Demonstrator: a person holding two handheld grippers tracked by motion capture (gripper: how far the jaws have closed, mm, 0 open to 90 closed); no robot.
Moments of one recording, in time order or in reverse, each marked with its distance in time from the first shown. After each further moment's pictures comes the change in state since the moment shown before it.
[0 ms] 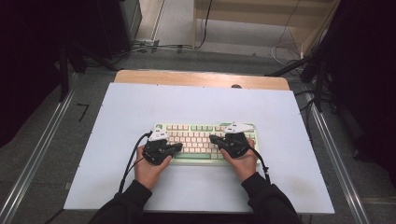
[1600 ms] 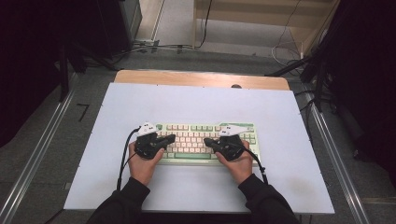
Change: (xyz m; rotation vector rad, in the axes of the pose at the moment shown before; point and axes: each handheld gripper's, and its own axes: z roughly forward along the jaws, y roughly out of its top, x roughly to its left) left arm 0.020 0.005 -0.016 -0.122 0.036 -0.067; right arm 0.016 0.001 0.005 0.014 0.045 -0.036
